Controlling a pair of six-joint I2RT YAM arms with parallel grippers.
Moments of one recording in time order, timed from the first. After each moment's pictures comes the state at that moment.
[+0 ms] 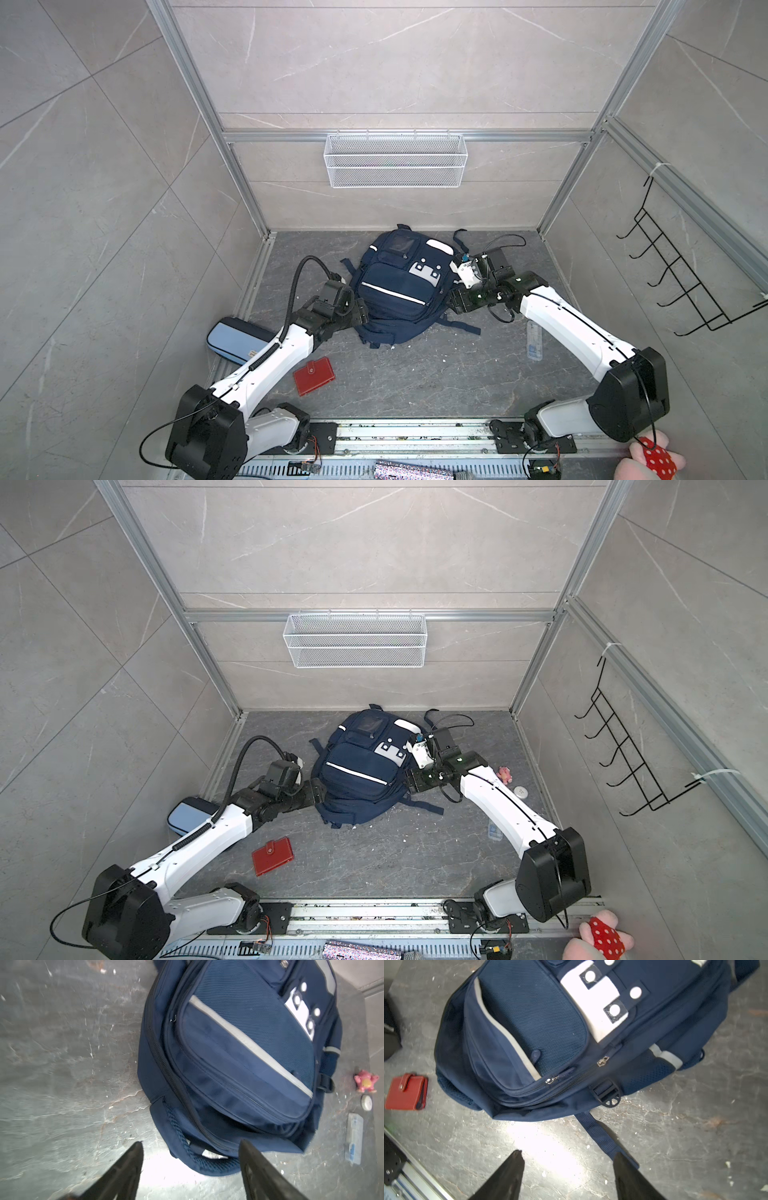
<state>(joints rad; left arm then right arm) -0.50 1.19 0.84 -0.51 -0.02 -0.60 0.41 1.44 1.21 -0.75 -0.23 -0.03</state>
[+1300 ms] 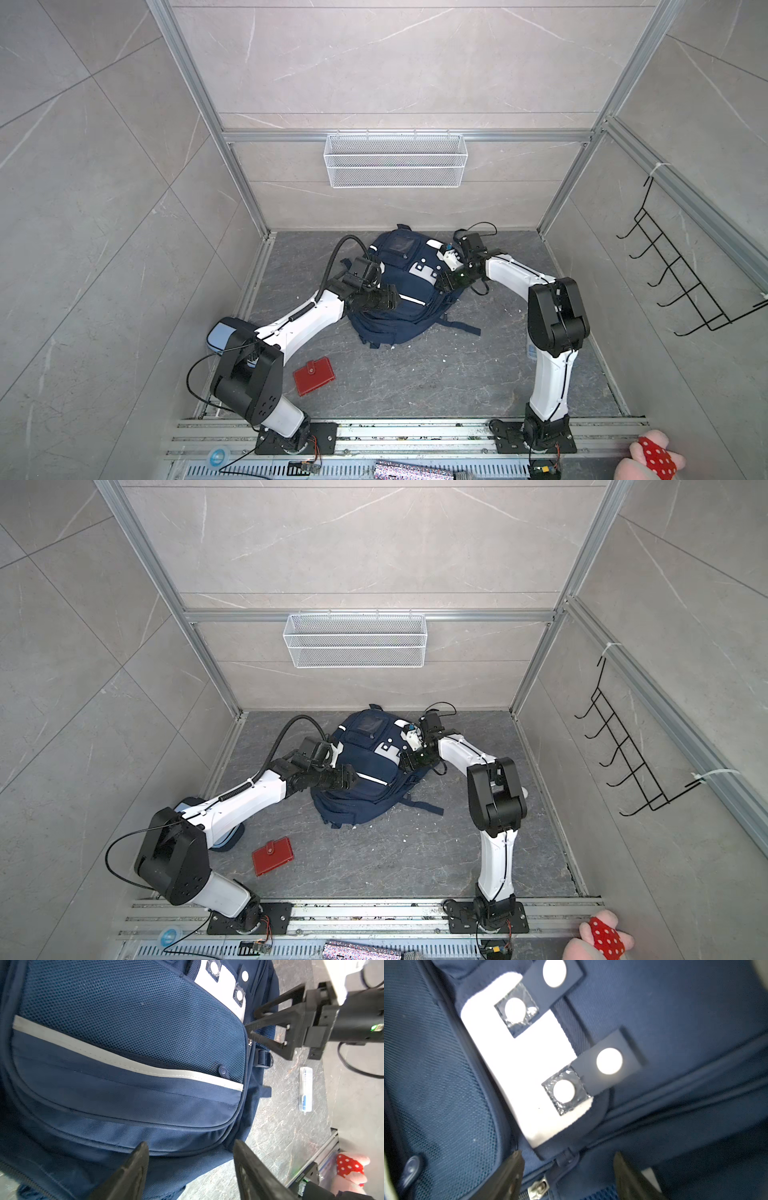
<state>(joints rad) -0.56 1.55 1.12 -0.46 0.25 -0.51 0.27 2.04 1.52 -0.61 -0.36 -0.15</state>
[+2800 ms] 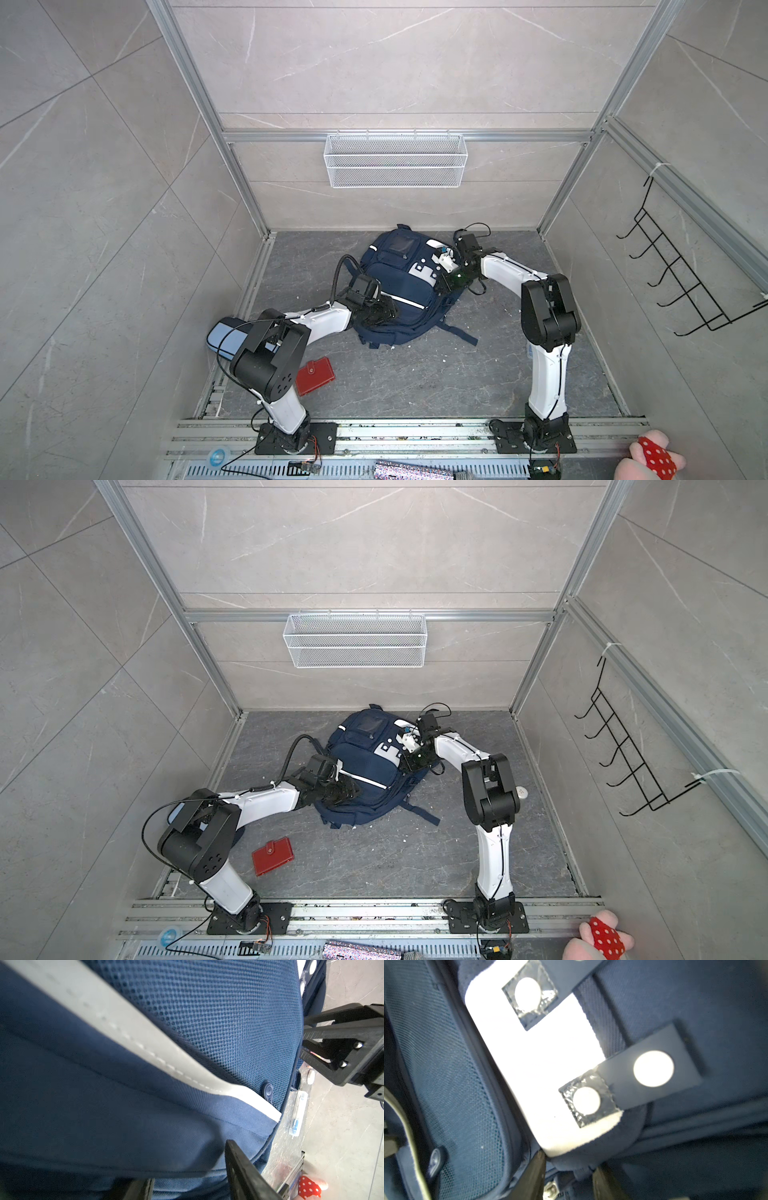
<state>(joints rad) -0.55 1.69 0.91 -0.10 0.35 -0.79 0.28 2.11 1.59 -0.69 -0.42 -0.19</state>
